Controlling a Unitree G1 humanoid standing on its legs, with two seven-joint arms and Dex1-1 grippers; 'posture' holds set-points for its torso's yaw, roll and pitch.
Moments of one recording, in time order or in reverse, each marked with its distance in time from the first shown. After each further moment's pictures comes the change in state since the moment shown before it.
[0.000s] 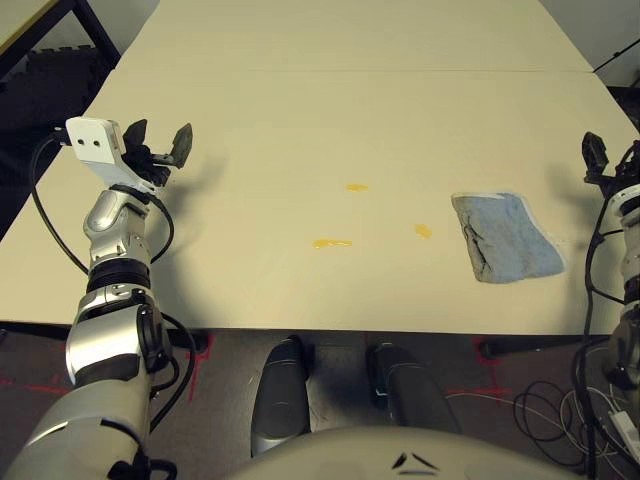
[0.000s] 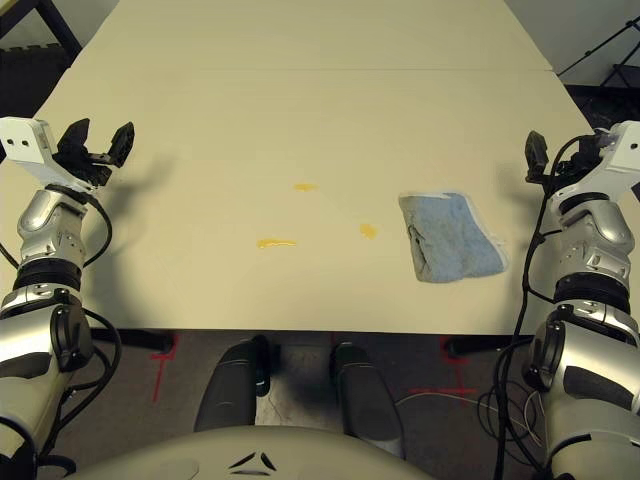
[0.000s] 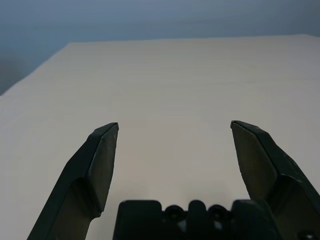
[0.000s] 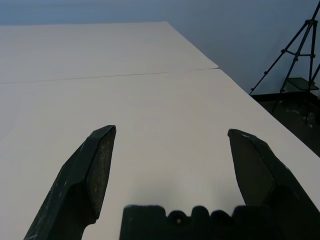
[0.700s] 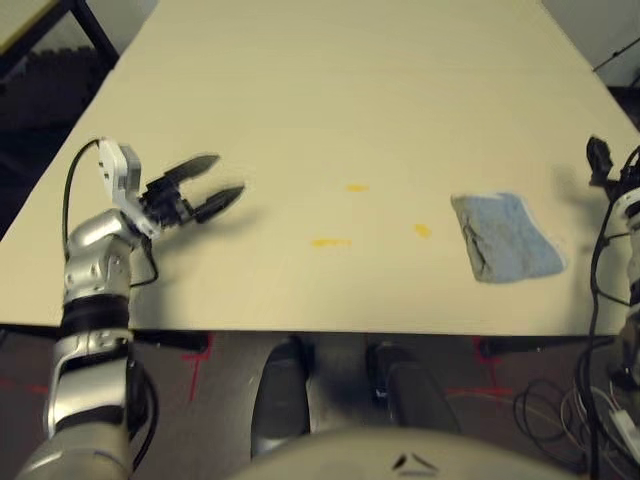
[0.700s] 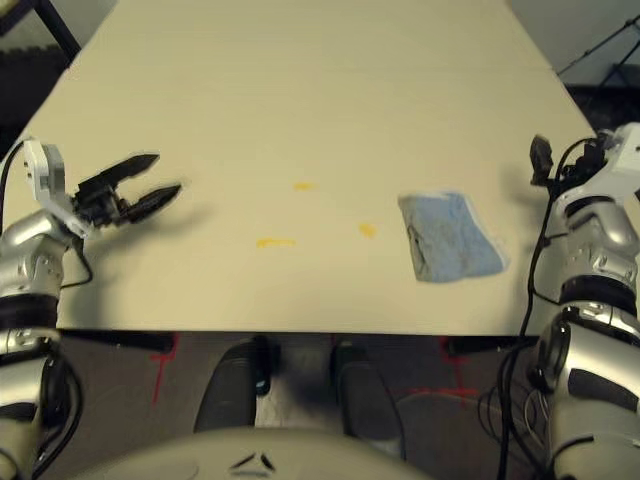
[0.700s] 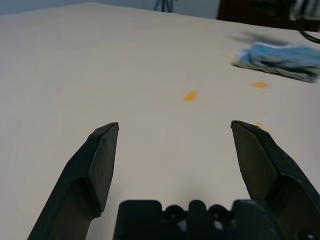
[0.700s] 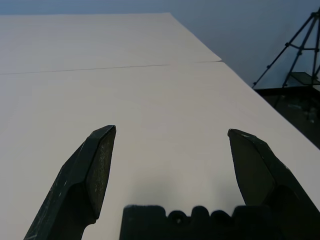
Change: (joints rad) left arm 0.331 0.096 -0.146 -0.576 -0.168 0.342 -0.677; right arm -0.011 -0.017 0.012 0.023 -0.016 0.026 0.018
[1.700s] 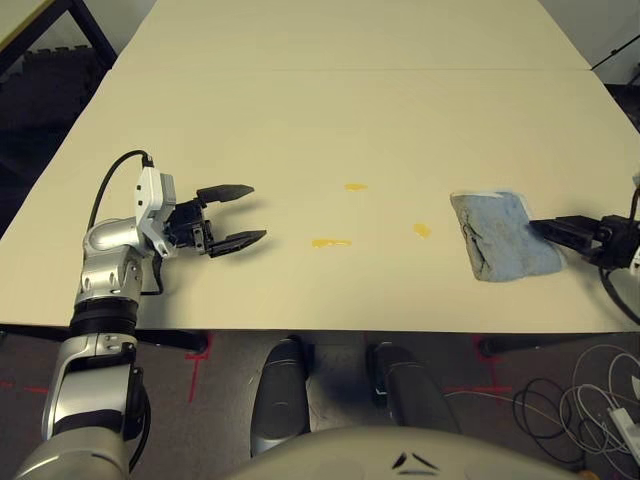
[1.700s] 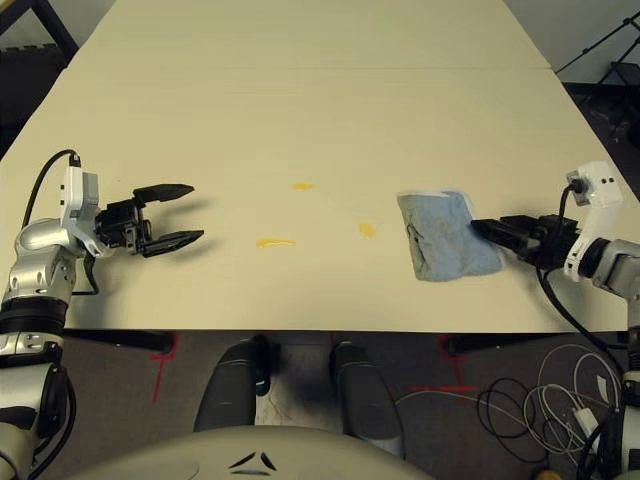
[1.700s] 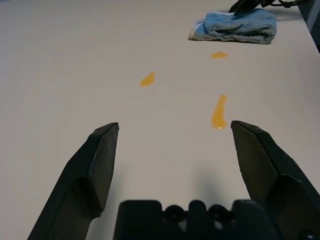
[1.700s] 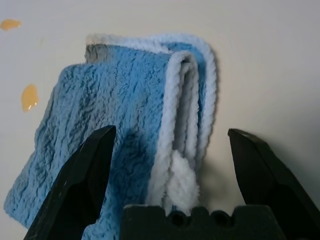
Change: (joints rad) left arm -0.044 -0.009 -0.081 0.102 0.049 -0.182 -0.102; right arm 0.421 -0.153 0.120 -0.673 0.170 0.911 0.487
